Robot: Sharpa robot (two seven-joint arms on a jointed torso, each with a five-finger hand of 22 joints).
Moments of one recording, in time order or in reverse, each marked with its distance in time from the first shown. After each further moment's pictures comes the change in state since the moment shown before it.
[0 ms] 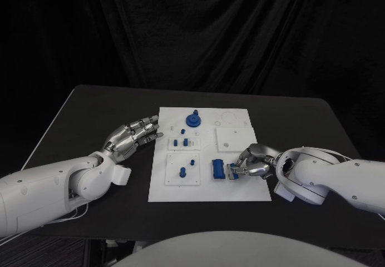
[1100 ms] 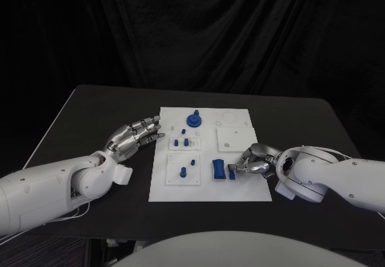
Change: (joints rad) left arm -0.001 0.004 0.000 -0.003 0.000 0.005 -0.007; left_hand 0.000 0.000 0.007 0.001 0.000 -0.004 0.004 0.000 0.000 0.000 0.000 0.000 0.000 -0.004 0.004 0.000 0.000 0.000 0.000 0.000 0.000 -0.001; right arm 0.000 0.016 0.000 -0.034 -0.022 0.010 -0.029; right_hand -0.100 0.050 -0.167 0.089 -0.250 -0.002 0.002 0.009 -0.004 0.000 0.000 0.000 0.000 0.000 0.000 -0.001 0.000 0.000 0.000 0.000 -0.025 0.000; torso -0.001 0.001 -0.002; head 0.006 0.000
